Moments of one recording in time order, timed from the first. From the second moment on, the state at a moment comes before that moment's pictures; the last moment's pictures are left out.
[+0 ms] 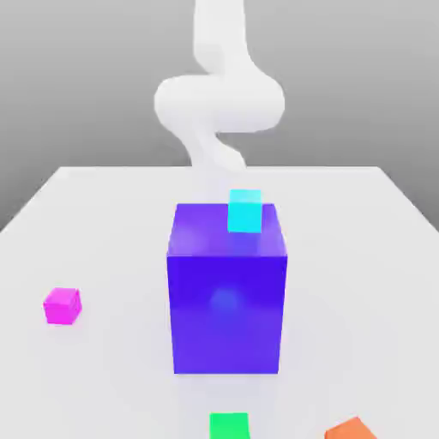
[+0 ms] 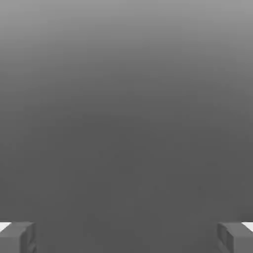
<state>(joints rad) -0.06 -0.72 -0.02 -2.35 0.01 2.35 0.87</state>
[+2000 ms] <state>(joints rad) -0.20 0.36 0.20 -2.34 -0.16 2.68 1.24</state>
